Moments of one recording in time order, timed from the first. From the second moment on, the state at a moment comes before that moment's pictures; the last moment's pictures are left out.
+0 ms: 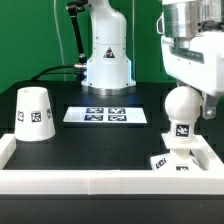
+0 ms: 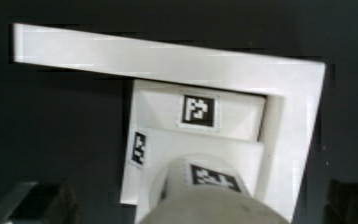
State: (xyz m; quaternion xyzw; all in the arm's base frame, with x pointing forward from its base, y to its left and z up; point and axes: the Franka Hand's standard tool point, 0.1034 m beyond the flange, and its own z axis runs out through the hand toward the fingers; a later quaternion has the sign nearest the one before) arm 0.592 0.125 0.117 -0.78 0.62 0.03 0.06
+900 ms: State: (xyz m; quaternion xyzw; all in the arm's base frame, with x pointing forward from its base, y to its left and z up) arm 0.574 0.145 0.120 -0.83 0.55 0.03 0.05
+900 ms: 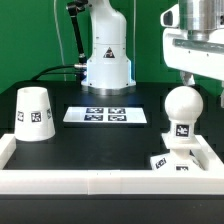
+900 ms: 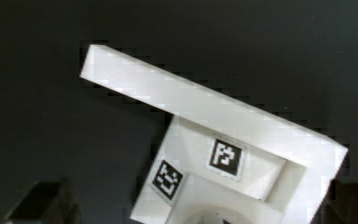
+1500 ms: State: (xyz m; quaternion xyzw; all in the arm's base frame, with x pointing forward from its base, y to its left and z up) arm 0.534 0.130 0.104 -0.92 0.39 0.04 0.03
